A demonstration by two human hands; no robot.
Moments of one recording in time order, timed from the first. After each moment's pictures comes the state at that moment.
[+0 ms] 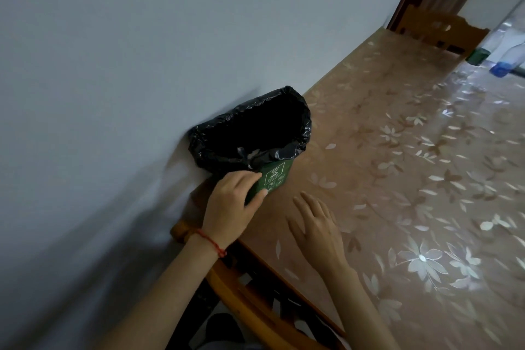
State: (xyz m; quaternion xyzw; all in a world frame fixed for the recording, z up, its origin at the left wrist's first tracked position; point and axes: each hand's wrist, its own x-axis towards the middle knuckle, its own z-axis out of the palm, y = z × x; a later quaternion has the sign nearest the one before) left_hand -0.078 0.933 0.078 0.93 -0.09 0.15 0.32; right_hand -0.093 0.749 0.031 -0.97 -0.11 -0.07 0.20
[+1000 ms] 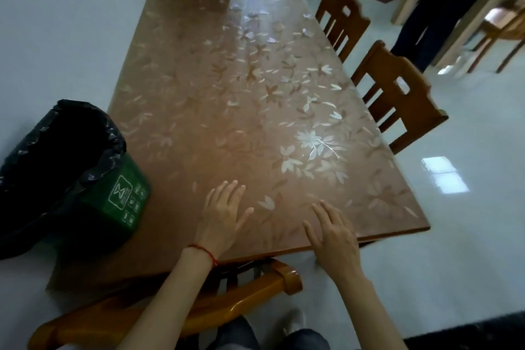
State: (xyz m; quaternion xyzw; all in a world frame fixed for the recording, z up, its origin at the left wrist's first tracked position) left_hand -0.113 0.776 0.016 0.88 -0.45 -0.03 0.17; right_hand -0.294 0.640 0.018 -0.92 0.34 -0.11 0.14
